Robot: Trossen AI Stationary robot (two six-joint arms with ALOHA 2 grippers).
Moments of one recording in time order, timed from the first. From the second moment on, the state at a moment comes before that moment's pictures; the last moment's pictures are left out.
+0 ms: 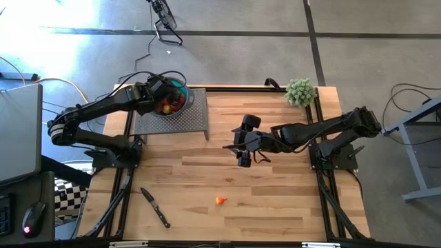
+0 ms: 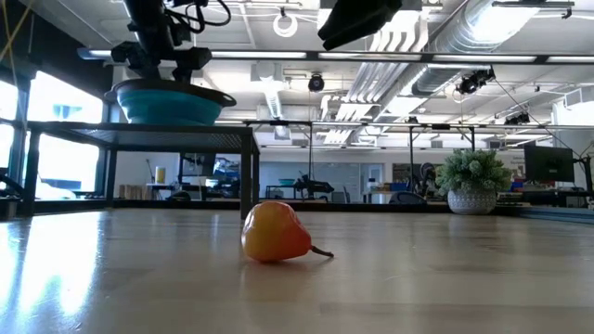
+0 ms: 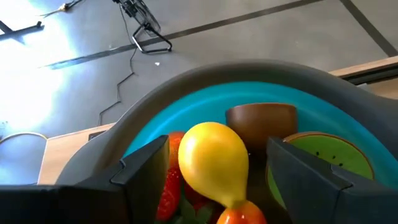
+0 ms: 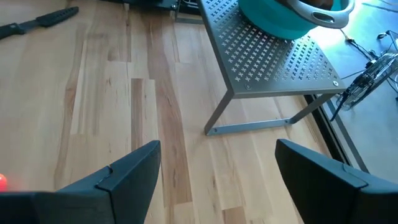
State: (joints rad) left arm 0.45 1.15 1.14 -0.93 -0.76 -0.66; right arm 0.18 1.50 1.28 -0.47 0.43 0.04
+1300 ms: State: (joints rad) left arm -0.31 1.13 1.20 -0.81 -0.72 -0.43; right arm 0.31 1.50 1.28 -0.46 0.20 0.03
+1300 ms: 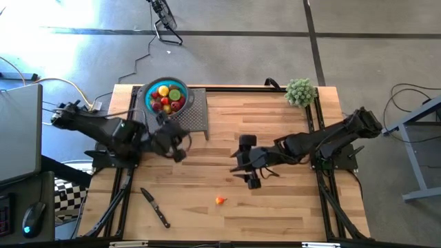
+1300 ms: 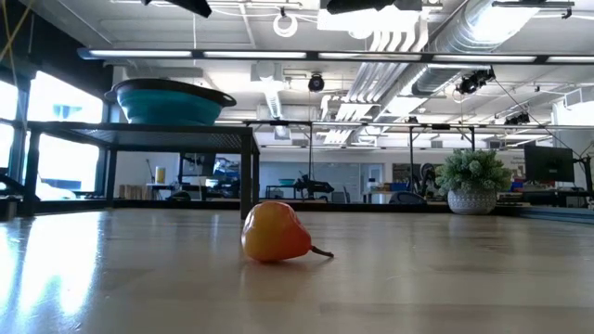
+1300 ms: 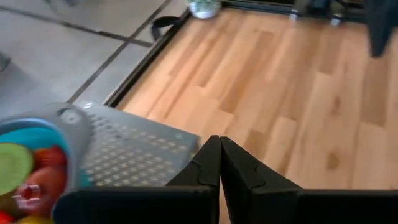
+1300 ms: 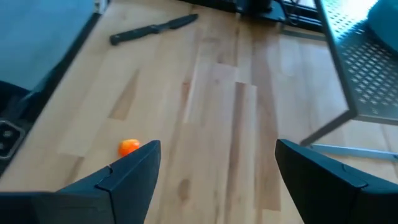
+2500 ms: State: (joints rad) left arm -0.86 1.28 1.20 -0.76 -0.95 -0.65; right arm 0.41 1.88 1.28 -0.23 0.09 0.16
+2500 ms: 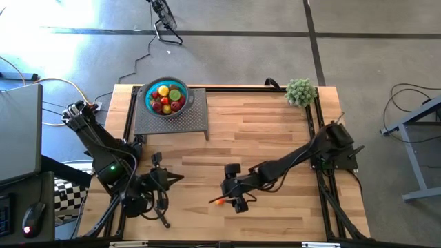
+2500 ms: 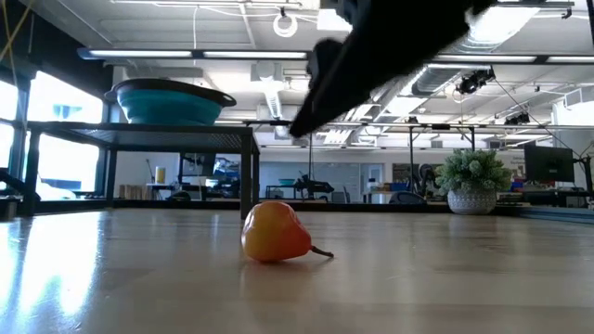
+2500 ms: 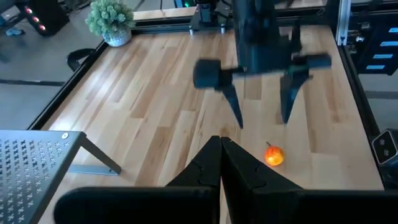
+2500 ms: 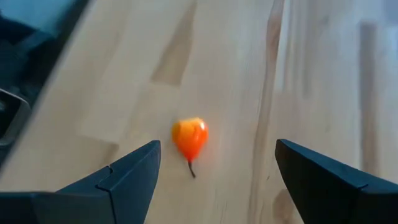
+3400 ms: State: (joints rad) left arm -0.86 1.28 1.20 -0.76 -0.95 -0.63; right arm 0.40 2.08 1.28 -0.12 -0.01 0.21
